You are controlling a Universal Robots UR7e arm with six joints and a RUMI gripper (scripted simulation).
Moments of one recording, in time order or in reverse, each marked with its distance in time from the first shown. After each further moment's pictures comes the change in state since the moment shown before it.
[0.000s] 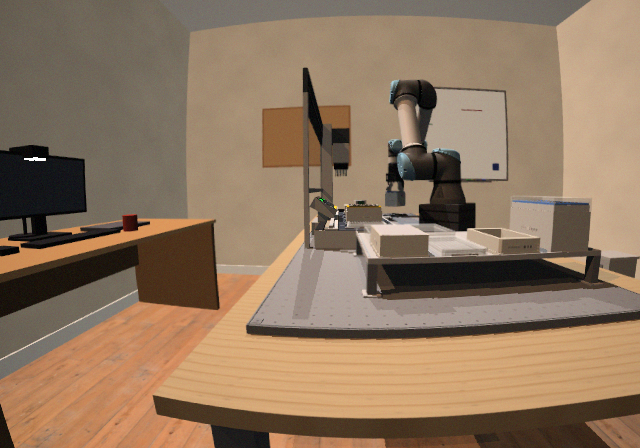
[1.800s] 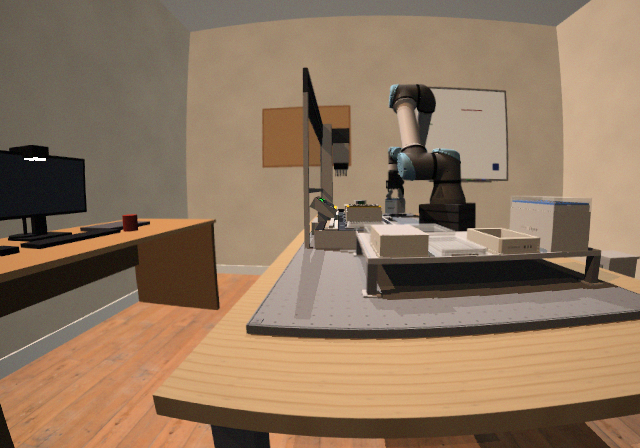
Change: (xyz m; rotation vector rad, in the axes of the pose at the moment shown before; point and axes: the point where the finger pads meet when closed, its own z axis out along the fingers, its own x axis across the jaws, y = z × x) arm 0.000 0.000 0.046 0.000 0.000 0.000
